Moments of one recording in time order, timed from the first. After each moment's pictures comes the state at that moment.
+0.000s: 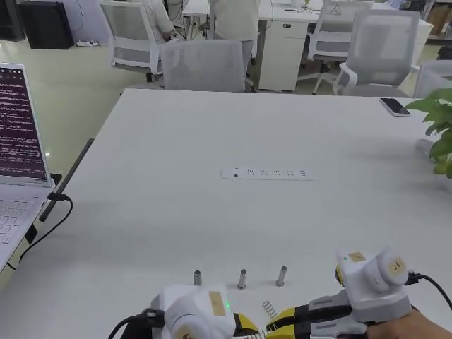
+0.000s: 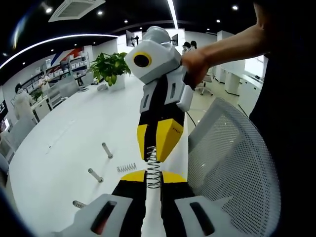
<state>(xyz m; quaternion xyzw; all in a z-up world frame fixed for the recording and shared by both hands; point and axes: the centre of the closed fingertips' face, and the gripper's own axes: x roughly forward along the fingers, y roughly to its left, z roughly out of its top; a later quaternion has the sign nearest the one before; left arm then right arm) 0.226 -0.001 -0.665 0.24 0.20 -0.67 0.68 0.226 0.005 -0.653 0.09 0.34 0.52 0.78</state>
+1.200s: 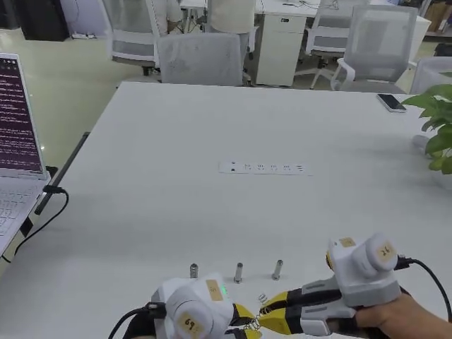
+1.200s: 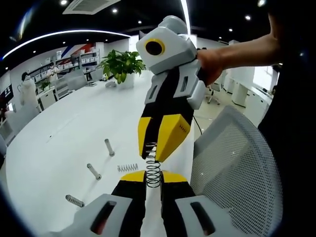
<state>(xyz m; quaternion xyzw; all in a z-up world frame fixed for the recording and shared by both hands) 0.235 -0.008 -0.673 0.19 0.22 -0.64 0.71 0.238 0.005 -0.648 0.05 0.35 0.50 0.79</state>
